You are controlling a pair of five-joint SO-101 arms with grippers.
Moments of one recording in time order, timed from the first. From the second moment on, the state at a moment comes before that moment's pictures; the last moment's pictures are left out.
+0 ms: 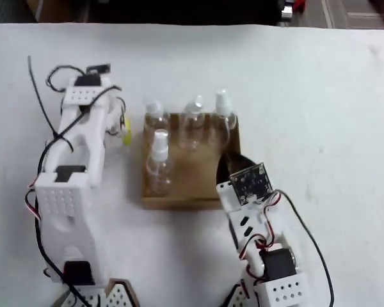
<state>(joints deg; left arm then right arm) -7.3 38.6 -27.0 88.9 13.6 -16.4 -102.5 95.3 31.9 15.4</state>
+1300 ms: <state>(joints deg) -1.5 -81.6 51.1 45.8 2.8 -16.4 -102.5 95.3 31.9 15.4</state>
